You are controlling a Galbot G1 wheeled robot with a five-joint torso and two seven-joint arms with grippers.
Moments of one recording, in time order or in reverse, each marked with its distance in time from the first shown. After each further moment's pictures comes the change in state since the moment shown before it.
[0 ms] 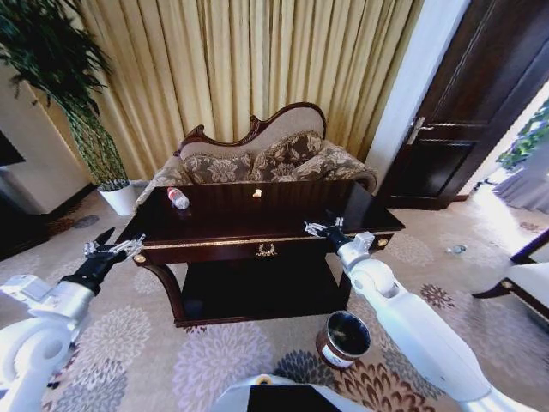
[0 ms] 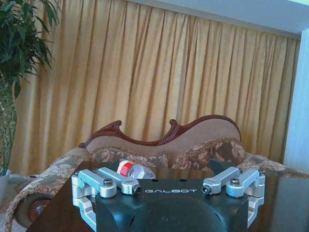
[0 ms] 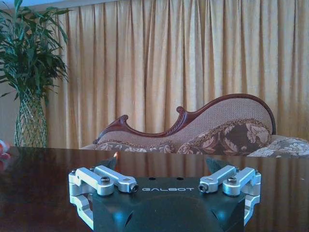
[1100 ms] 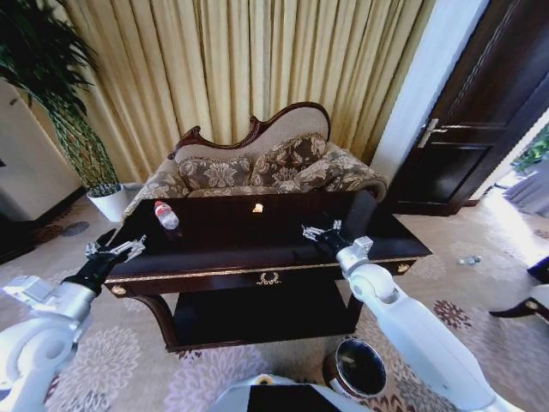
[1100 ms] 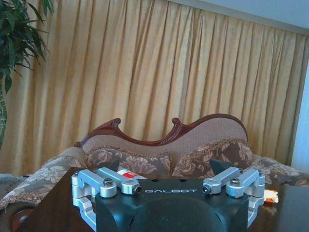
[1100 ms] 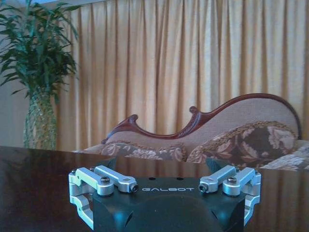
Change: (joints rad) left arm -0.003 -0.015 0.005 0.004 0.009 -0.002 0.002; right arm -0.018 -0.022 -0.018 0.013 0.000 0.031 -0.066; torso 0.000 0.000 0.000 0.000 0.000
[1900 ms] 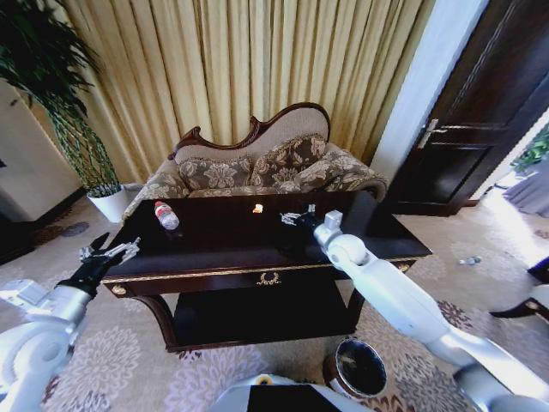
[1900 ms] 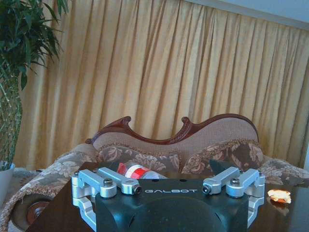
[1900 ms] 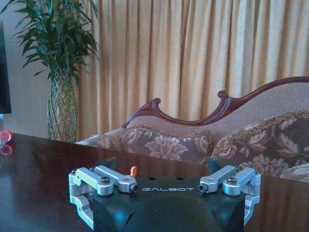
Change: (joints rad) left arm 0.008 -0.023 -0.017 0.017 -0.002 0.005 -0.008; right arm 0.479 0.049 -0.393 -0.247 0.139 -0.095 0.060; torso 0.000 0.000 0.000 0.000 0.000
